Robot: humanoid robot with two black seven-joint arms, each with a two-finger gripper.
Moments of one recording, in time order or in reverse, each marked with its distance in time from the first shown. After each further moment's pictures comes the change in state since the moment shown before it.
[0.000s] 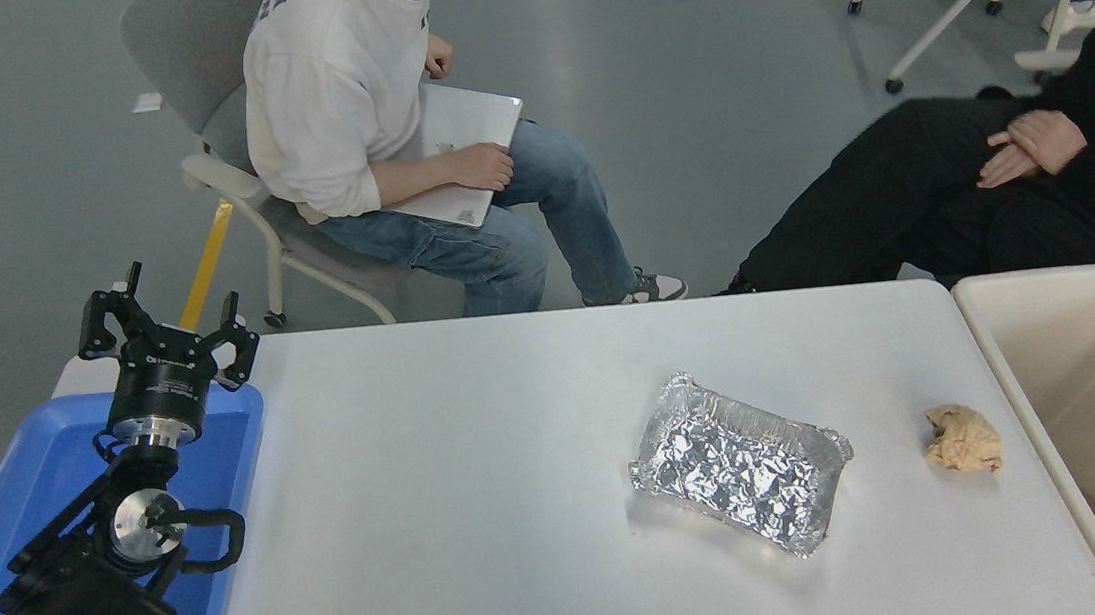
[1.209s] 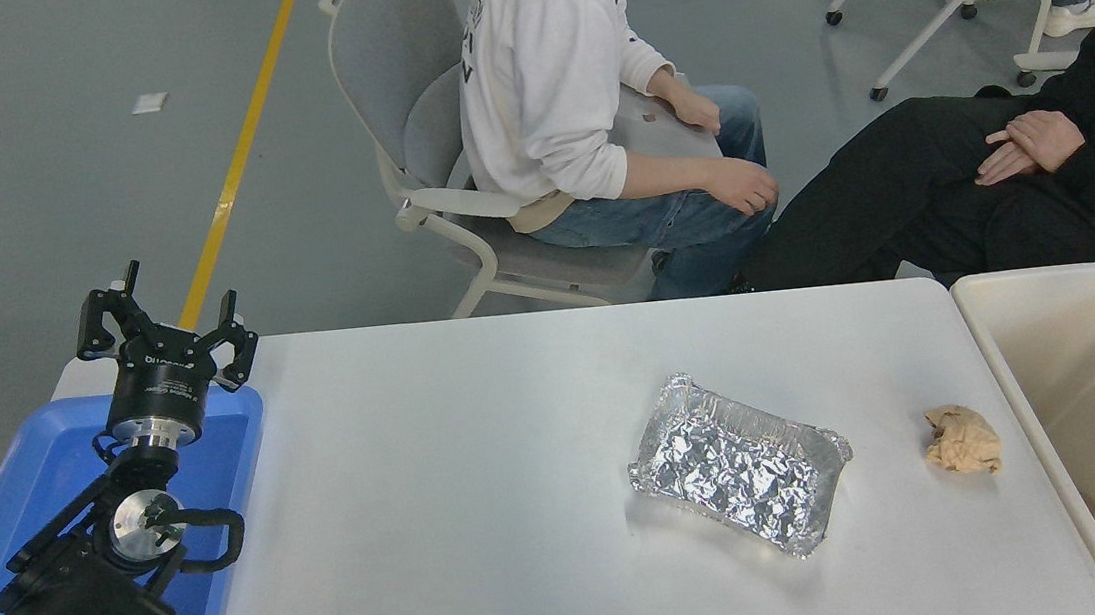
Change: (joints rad) left arm 0.000 0.000 -0.002 0.000 0.000 0.000 0.000; right arm -1.021 0.321 0.720 -0.799 0.039 -0.376 -0.107
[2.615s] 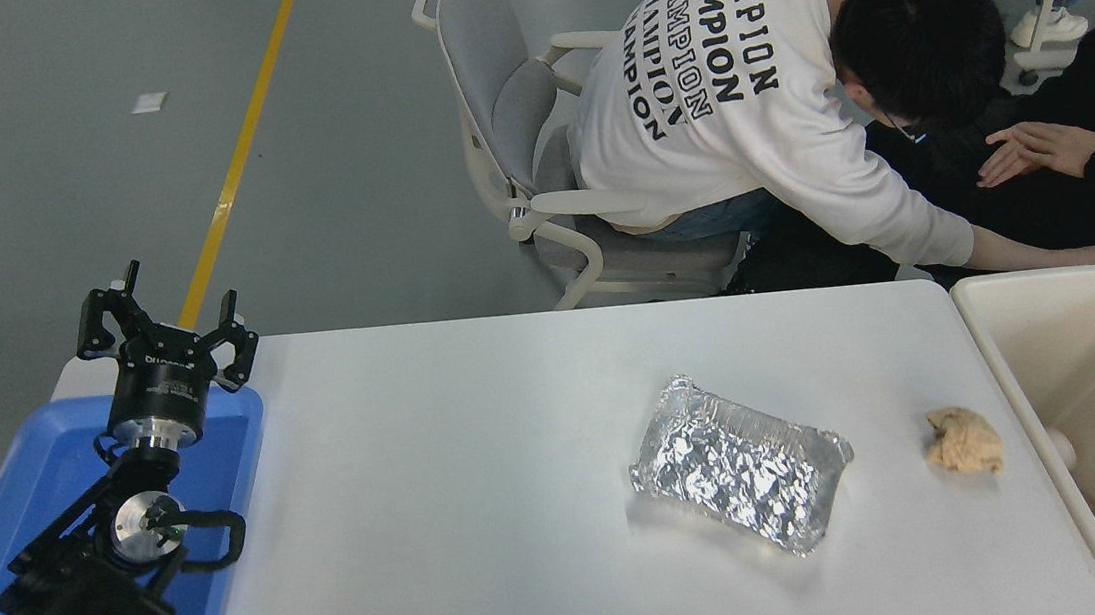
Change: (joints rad) left arm 0.000 0.000 0.000 0.000 0.001 -0.002 0.000; right arm 0.773 -0.216 -0.536 0.807 0.020 -0.082 -0.050
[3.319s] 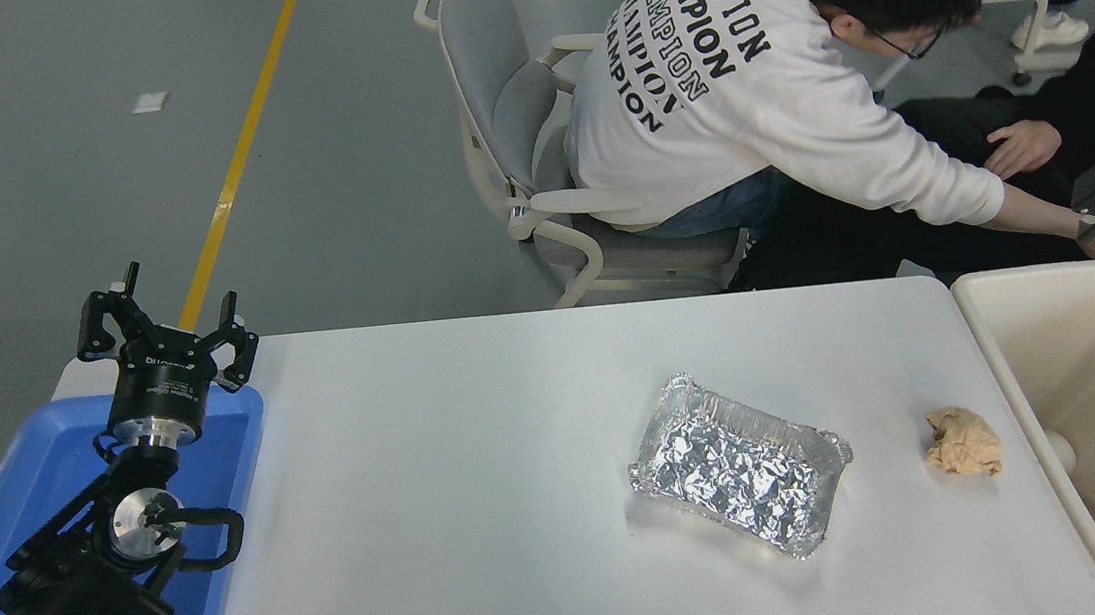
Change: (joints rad) left arm 0.000 0.000 0.001 0.000 0.000 0.002 -0.001; right arm 0.793 0.273 -0.237 0.318 0.000 0.631 0.001
